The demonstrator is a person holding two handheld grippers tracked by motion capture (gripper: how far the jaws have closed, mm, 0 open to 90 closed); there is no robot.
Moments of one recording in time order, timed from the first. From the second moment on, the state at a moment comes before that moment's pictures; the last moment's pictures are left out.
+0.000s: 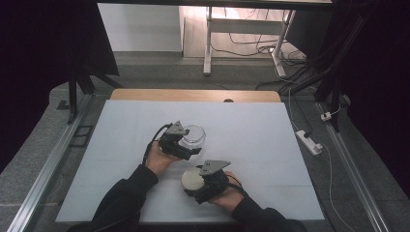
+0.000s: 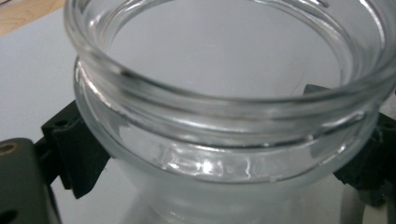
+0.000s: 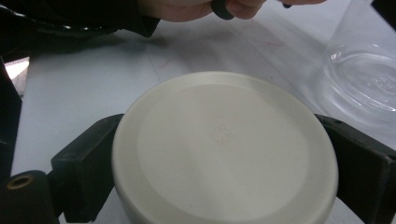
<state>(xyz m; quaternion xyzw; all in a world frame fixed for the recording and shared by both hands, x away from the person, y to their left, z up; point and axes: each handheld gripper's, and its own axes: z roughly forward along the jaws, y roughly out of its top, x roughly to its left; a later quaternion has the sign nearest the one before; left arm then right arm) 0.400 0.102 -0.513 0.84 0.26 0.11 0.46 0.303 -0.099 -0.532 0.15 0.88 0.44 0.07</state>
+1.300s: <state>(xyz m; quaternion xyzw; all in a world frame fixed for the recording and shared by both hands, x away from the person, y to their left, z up) 0.393 0.110 -0.512 0.83 0.28 0.12 0.46 0.313 -0.100 -0.530 0.19 0.88 0.44 0.04</state>
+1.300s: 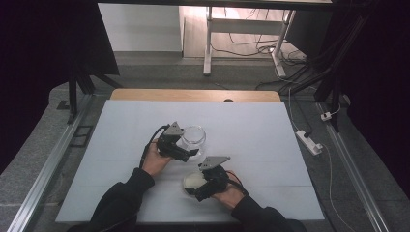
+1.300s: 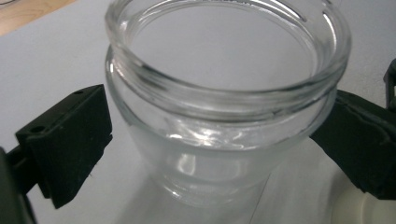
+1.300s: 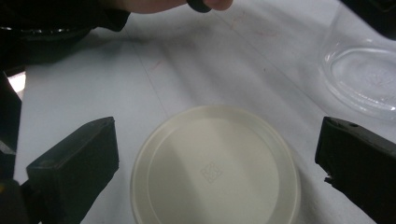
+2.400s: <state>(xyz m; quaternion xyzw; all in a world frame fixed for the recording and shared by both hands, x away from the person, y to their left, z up) 0.350 0.139 -0.494 0.83 0.29 0.06 0.46 0.306 -0.121 -0.504 0.22 0.86 0.45 0.07</state>
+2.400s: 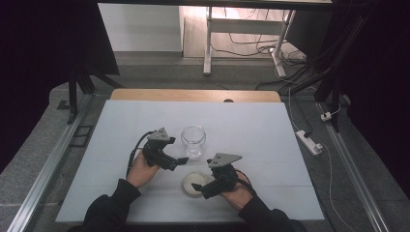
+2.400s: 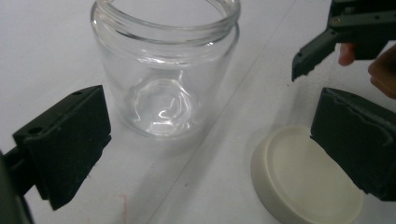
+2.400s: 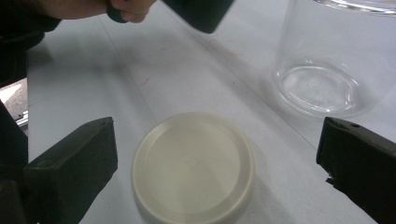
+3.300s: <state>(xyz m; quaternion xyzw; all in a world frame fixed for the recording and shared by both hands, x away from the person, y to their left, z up) 0.292 0.158 -0.488 0.84 0.28 0.04 0.46 0.296 -0.144 -0.487 0.23 0.86 0.45 0.08</state>
